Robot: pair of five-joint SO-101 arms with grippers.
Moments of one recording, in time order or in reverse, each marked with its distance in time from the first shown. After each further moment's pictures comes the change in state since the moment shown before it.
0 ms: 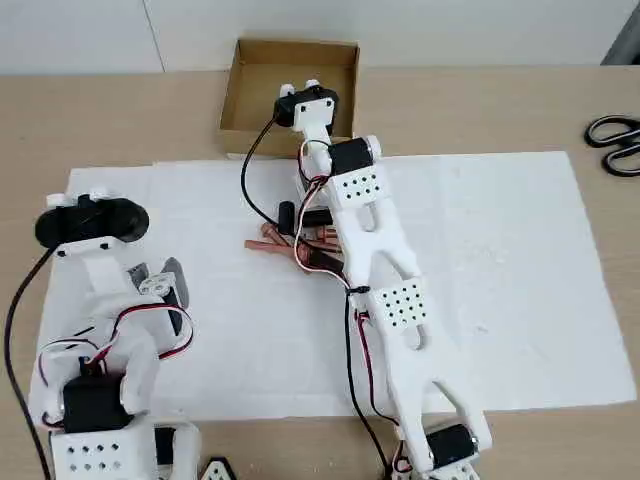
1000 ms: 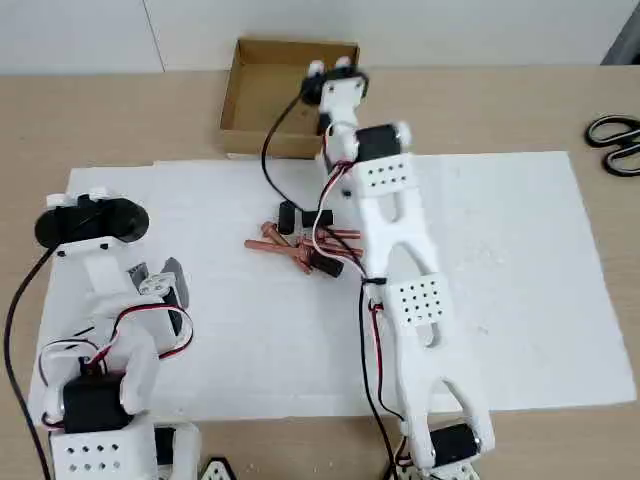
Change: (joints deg) left arm 0.0 0.0 0.0 0.0 0.0; right arm 4.3 -7.7 -1.2 2.4 0.0
